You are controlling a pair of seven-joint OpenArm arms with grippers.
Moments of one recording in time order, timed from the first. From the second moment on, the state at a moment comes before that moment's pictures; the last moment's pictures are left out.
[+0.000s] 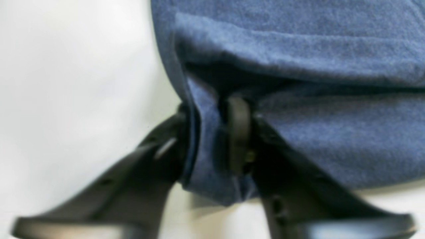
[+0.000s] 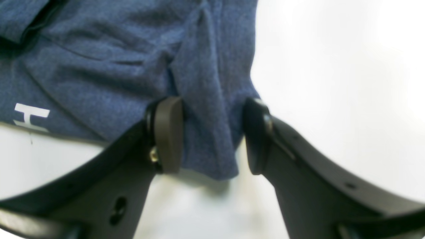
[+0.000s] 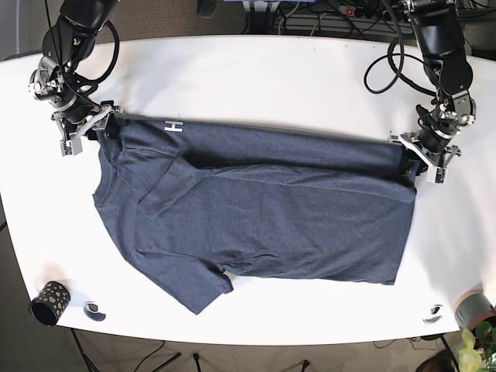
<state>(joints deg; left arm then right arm) -0.6 -16.8 -19.4 65.7 -9.1 -33.3 15.5 -6.5 14.6 35.2 80.6 19.7 39.7 -44.1</state>
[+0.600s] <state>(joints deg) 8.2 -16.5 -19.5 76.7 -9.0 -33.5 22.2 -6.6 14.5 35.1 80.5 19.7 39.7 -44.8</state>
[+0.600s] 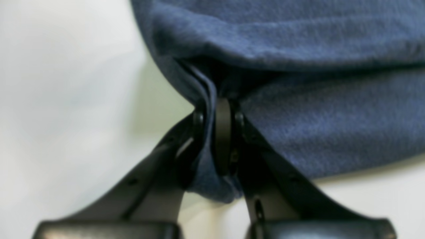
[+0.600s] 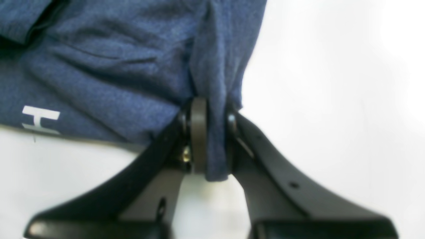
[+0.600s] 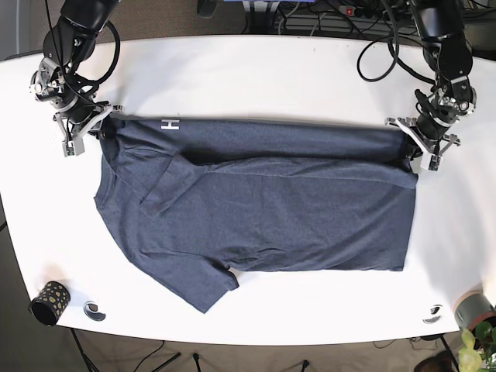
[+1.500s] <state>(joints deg) 28.6 -15.8 -29.9 91.8 -8.4 -39.3 24.0 -30.0 11.1 35.1 104.7 18.6 40.0 -47.2</state>
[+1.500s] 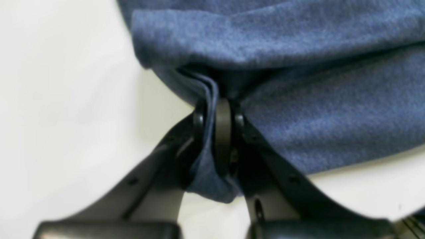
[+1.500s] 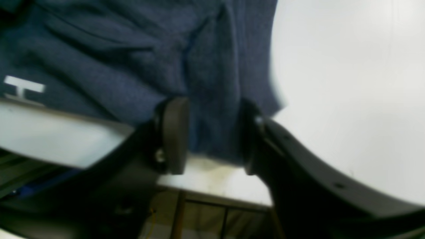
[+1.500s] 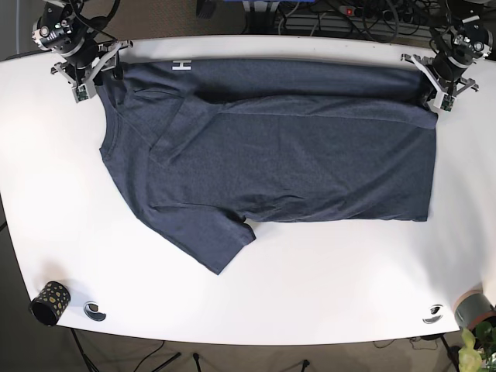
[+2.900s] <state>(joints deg) 15.4 -11.8 -40.2 104.8 -7.6 -40.0 39.0 17.4 20.6 23.4 64.0 17.8 39.5 -44.0</state>
